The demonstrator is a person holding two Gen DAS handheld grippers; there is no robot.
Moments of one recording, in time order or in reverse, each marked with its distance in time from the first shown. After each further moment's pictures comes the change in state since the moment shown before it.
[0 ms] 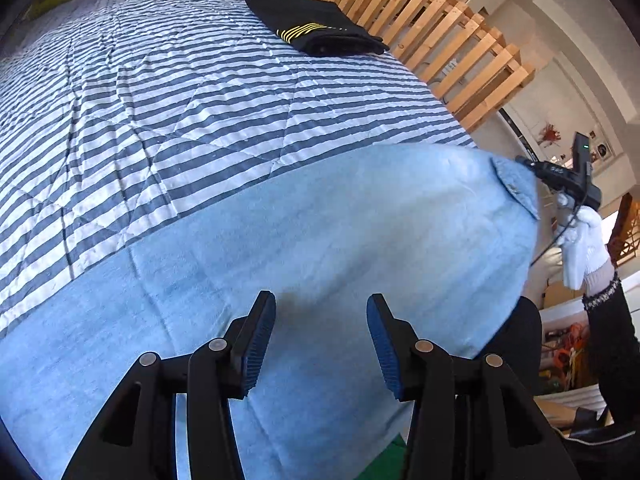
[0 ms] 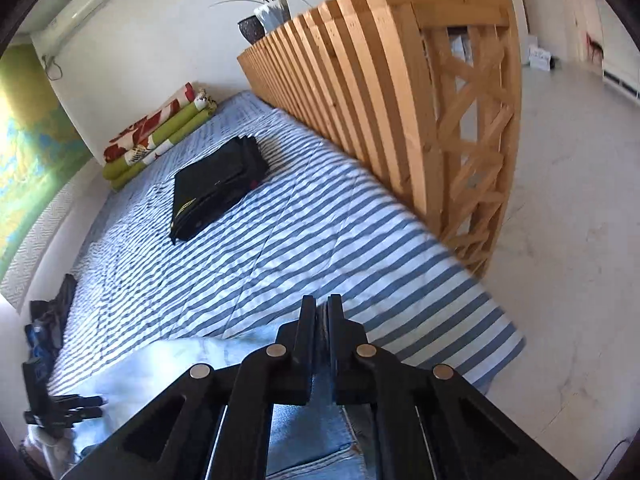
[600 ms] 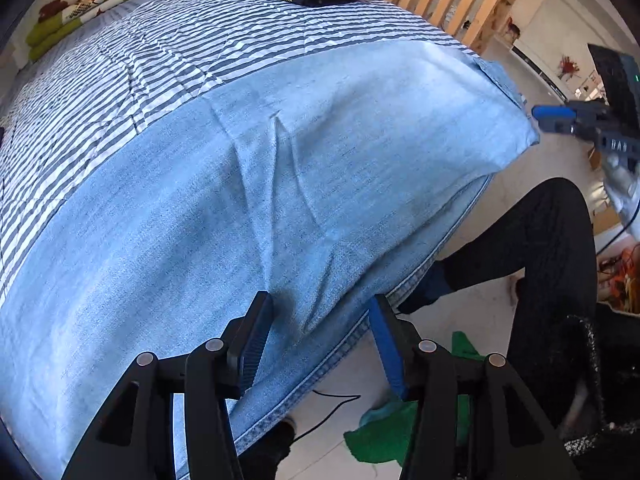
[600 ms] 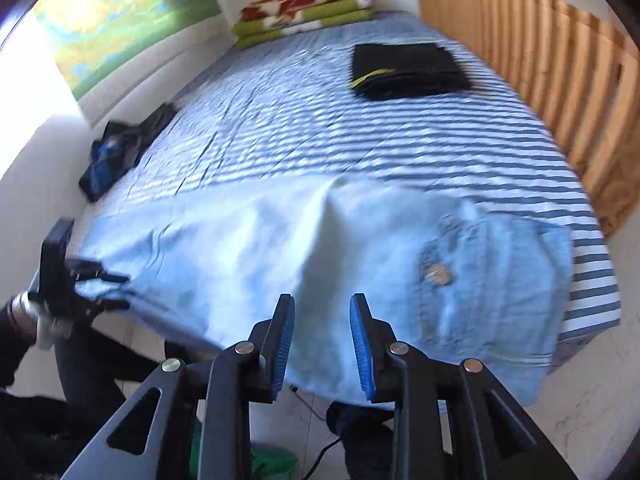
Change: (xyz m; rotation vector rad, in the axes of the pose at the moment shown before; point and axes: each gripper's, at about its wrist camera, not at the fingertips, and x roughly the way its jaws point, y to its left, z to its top) left arm -0.035 0.004 -0.126 0.159 0.088 0.189; right arm -0.024 0.183 -0.138 -0.543 0.305 0.290
